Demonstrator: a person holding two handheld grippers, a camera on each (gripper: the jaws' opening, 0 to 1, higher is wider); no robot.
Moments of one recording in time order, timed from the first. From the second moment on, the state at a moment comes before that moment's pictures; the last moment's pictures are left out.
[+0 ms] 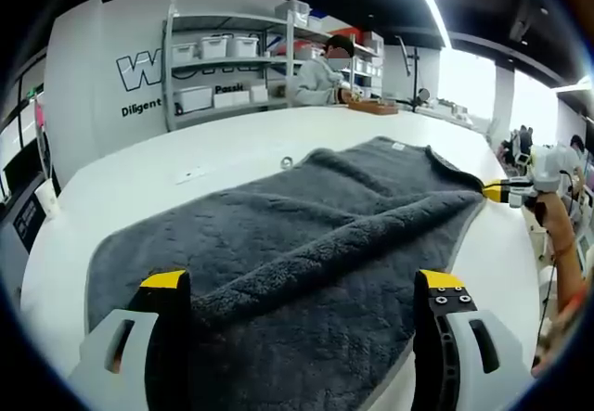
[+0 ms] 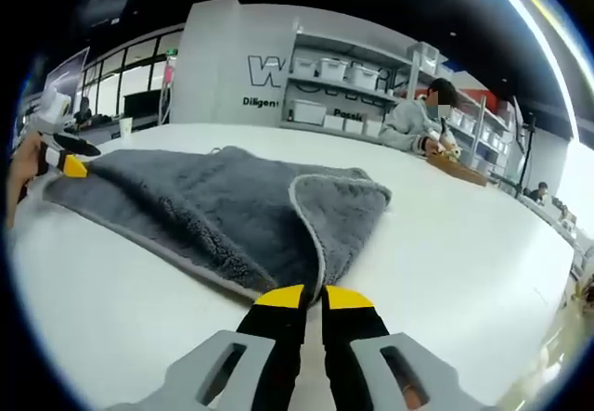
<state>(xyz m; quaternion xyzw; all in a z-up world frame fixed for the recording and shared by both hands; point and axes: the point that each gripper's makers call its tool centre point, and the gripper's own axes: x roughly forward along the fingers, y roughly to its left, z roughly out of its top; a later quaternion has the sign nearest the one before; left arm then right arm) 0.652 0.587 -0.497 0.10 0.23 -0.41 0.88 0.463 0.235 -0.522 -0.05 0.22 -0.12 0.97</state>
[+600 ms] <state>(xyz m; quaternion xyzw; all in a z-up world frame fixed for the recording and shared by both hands) 0.647 0.590 -0.489 0.10 0.22 -0.41 0.88 0.458 0.254 -0.508 -0.04 0.22 -0.08 0.97</state>
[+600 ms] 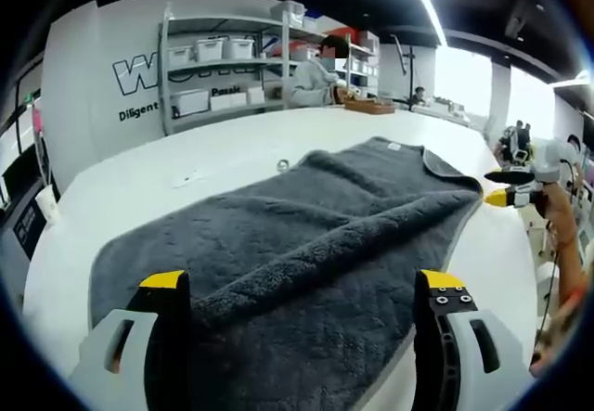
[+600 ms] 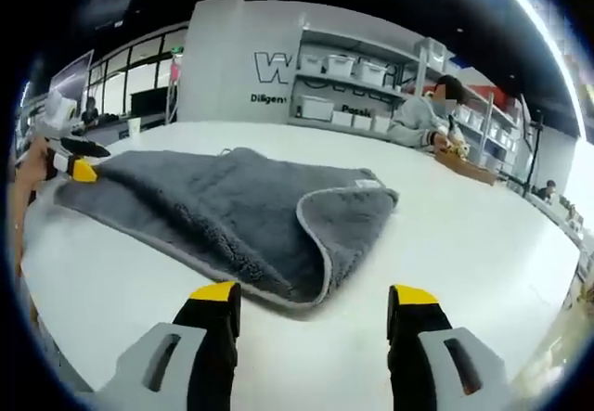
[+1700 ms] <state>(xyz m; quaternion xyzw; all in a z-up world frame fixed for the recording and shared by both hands) 0.548 0.670 -0.463 0.02 0.19 -0.35 0.92 0.464 0.337 -0.493 -0.03 0.21 0.07 0.98</state>
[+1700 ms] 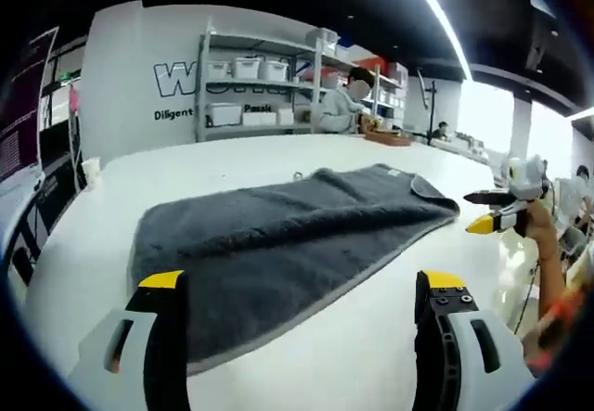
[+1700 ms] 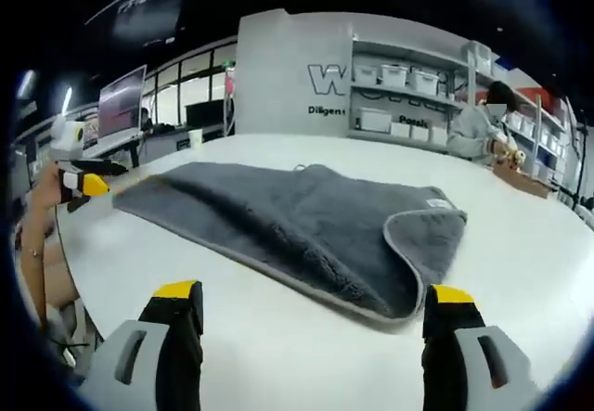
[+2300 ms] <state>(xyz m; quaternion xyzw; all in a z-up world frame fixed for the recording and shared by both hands) 0.507 0.729 -0.483 0.01 0.21 -0.30 0.93 0.528 0.497 -0.485 -0.05 0.18 0.29 0.94</state>
